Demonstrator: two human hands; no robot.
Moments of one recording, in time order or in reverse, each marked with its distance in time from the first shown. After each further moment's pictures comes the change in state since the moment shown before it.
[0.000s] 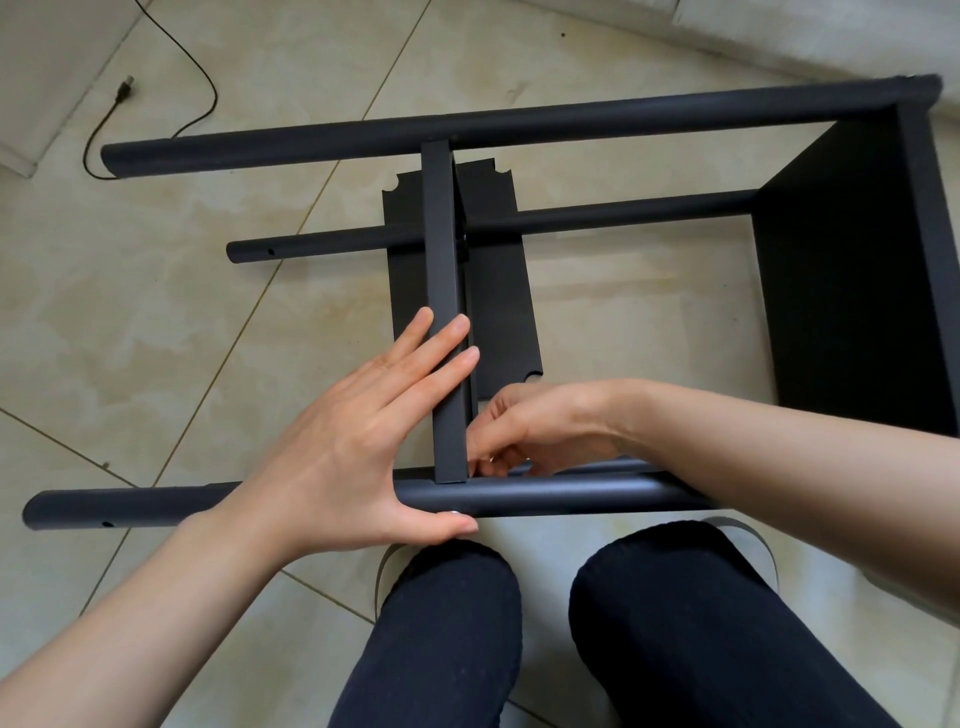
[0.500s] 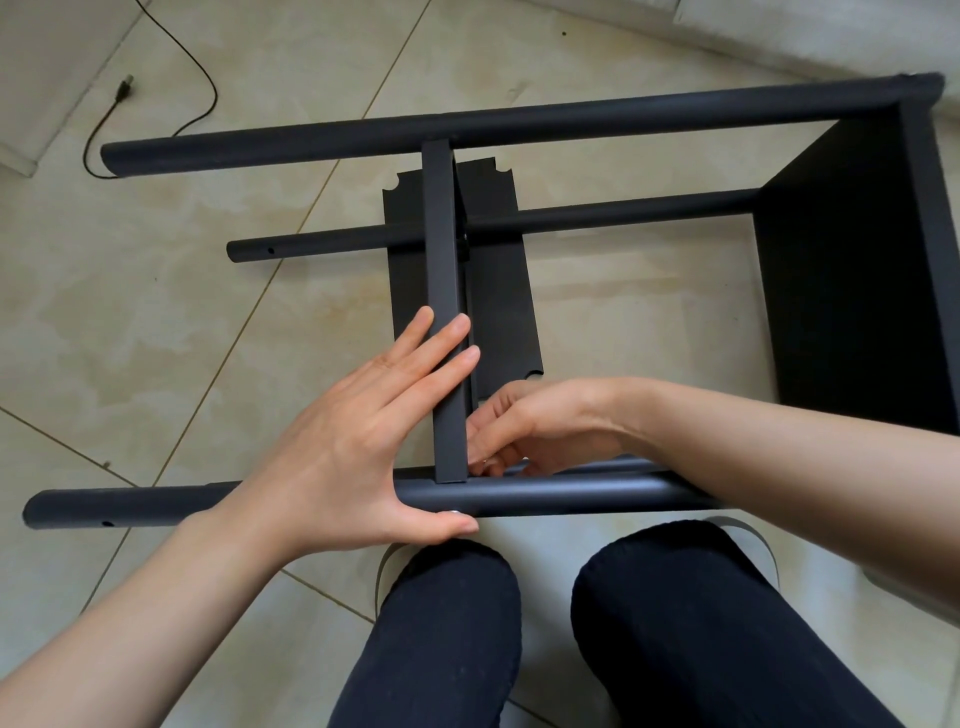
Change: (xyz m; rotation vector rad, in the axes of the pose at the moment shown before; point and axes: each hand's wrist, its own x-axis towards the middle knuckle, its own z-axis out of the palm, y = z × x) left_hand 0.001 0.000 0.000 -0.005 -0.003 -0.001; right_hand -0.001 0.002 -0.003 0.093 -0.068 -0.060
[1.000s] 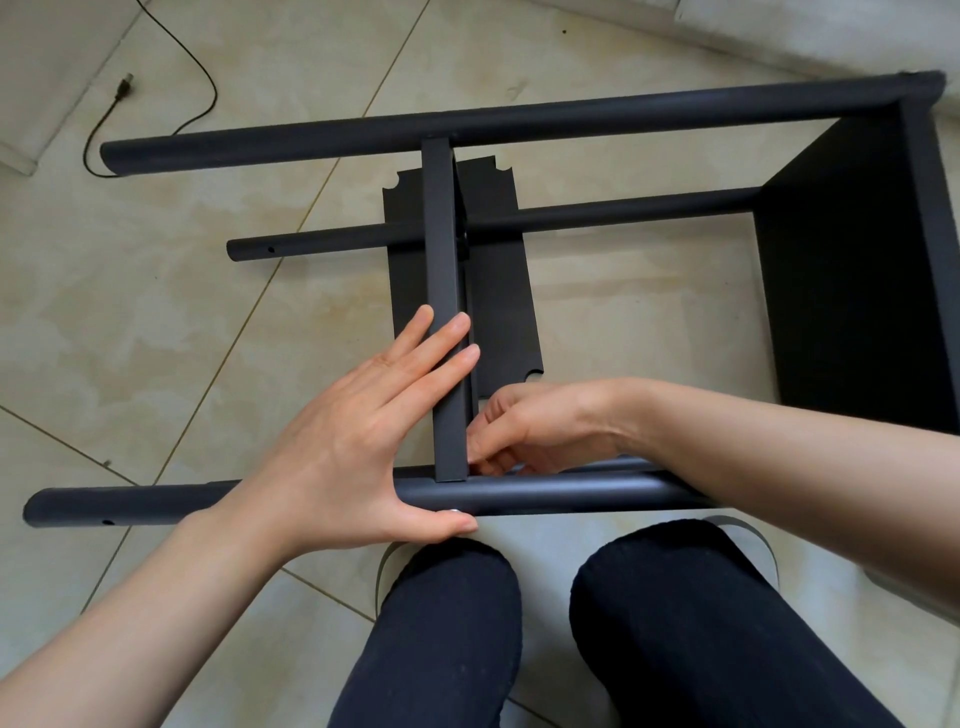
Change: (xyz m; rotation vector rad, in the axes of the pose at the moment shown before) left_hand 0.000 0.001 -0.001 0.000 -0.001 -0.008; right_hand 0.002 0.000 0.004 0.007 -0.018 -0.003
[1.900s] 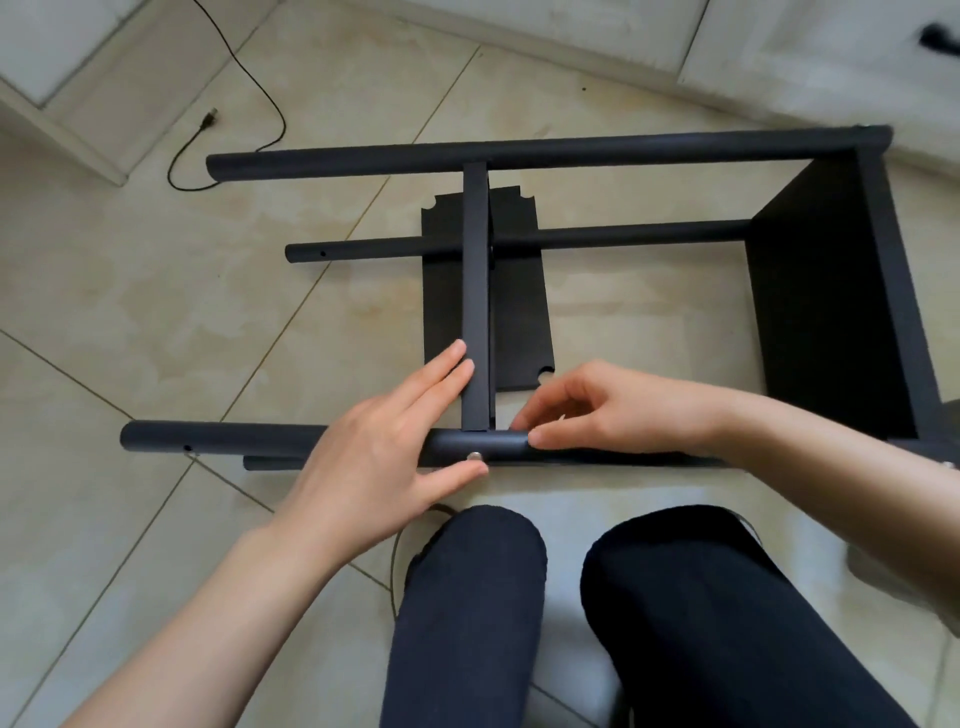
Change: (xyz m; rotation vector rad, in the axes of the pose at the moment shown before) left_hand -0.042 0.043 0.007 0.047 0.123 -0.270; right_hand -0.078 -0.001 0.031 -0.642 0.432 -0.142
